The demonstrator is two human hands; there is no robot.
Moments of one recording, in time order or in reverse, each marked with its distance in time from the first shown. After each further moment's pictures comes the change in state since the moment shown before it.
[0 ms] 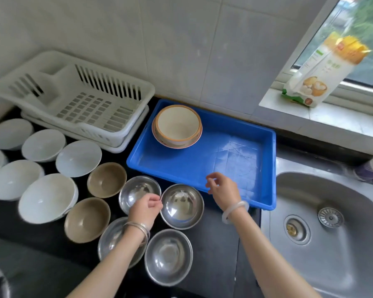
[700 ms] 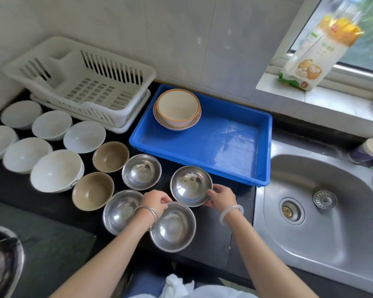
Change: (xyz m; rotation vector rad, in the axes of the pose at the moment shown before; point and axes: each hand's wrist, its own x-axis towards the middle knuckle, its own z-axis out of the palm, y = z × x) left_hand -0.032 -0.024 0.019 0.476 -0.190 0.118; right_hand -0.044 0.079 0.026 0.403 -0.070 0.314
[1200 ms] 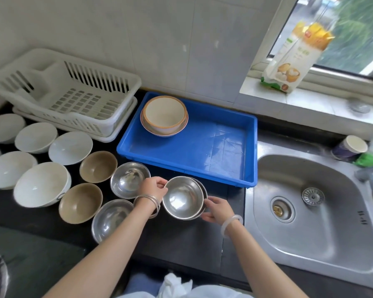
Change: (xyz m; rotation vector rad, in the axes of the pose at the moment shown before) left_hand 0.025 0.043 -0.008 -0.282 0.183 0.006; right_hand -0.014 0.014 -0.022 0.141 -0.105 0.114
